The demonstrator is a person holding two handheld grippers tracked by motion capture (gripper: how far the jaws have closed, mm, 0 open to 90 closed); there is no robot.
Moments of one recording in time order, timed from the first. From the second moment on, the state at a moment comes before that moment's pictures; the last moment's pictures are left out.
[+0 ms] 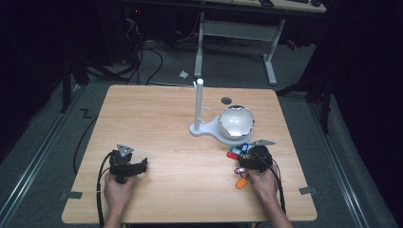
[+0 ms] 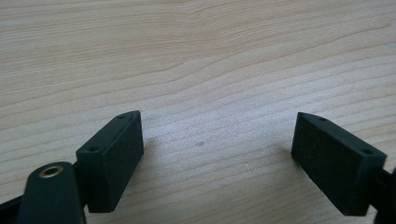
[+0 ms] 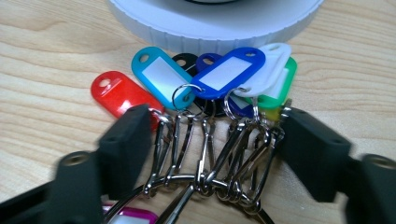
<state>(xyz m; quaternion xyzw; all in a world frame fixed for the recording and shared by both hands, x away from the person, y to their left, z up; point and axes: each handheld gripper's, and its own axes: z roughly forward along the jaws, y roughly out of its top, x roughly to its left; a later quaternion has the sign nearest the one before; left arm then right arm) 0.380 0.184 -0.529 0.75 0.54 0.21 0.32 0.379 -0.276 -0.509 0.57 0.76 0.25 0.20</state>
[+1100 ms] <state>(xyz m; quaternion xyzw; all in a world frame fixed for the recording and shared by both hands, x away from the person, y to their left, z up) 0.380 0.184 -0.529 0.75 0.54 0.21 0.32 0.361 -0.297 -0.483 0.52 0.77 0.31 0.19</state>
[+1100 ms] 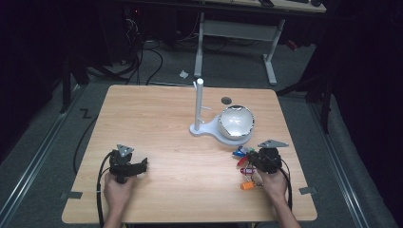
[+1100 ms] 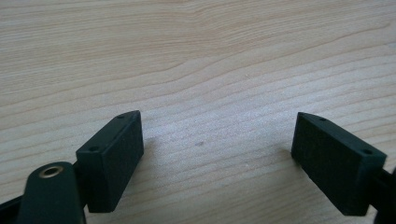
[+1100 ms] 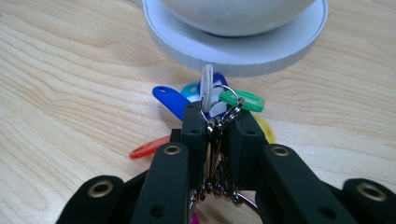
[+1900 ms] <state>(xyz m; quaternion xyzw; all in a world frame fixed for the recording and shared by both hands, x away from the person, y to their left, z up) 0.380 0.184 -0.529 0.75 0.54 0.21 0.32 0.347 -0.315 -0.418 0.49 0.76 0.36 0.21</state>
